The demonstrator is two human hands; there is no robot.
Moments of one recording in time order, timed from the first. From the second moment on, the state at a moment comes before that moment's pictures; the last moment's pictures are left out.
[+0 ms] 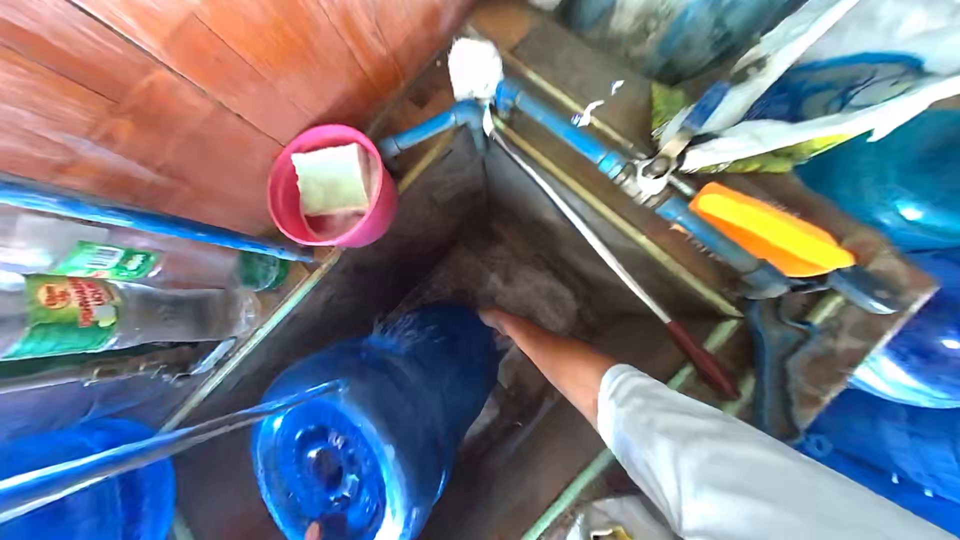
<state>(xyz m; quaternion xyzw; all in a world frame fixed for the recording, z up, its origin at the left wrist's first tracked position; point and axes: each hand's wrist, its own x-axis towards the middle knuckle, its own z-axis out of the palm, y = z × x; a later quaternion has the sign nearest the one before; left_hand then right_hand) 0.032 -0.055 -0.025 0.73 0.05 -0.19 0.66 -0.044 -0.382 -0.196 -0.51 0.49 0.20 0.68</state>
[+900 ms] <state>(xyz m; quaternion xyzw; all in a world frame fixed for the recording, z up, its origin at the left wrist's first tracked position) -0.013 -0.166 -0.011 0.78 0.09 -0.17 0.59 -0.080 -0.432 0.058 -0.97 0.22 -0.03 0.13</state>
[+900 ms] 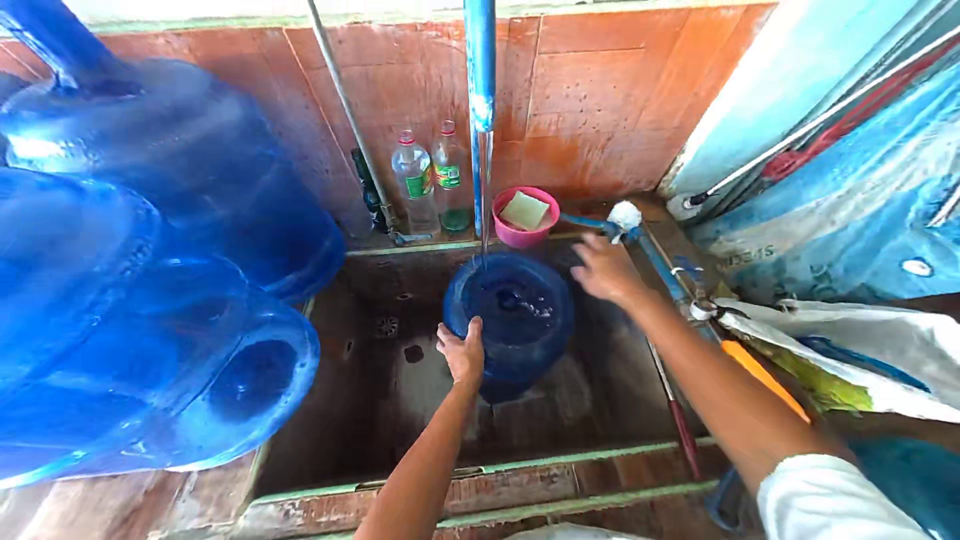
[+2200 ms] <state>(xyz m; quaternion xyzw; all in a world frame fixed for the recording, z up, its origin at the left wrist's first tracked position) 0.001 -0.149 -0.010 0.82 -0.52 0.01 0.23 -0.241 -0.275 -0.052 -0.83 0.42 0.25 0.28</state>
